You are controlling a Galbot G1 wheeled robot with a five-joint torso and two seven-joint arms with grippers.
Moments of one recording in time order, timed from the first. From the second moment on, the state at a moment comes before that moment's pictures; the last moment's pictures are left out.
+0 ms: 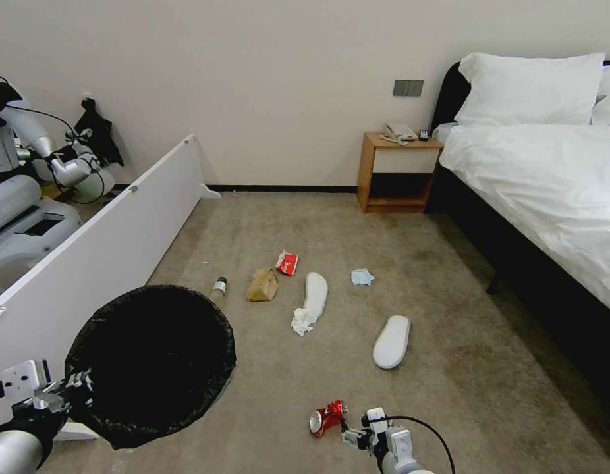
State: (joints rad) left arm 1.70 -1.22 -1.08 -2.50 -1.08 0.74 -0.51; right arm -1.31 1.38 0.27 1.54 0.14 -0.33 -0.01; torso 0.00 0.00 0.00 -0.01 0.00
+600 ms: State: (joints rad) left arm 1.70 -1.22 -1.09 -2.50 -1.08 0.74 -0.51; right arm -1.24 1.41 0.28 1.46 0.13 -0.32 -0.02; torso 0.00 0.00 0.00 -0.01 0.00
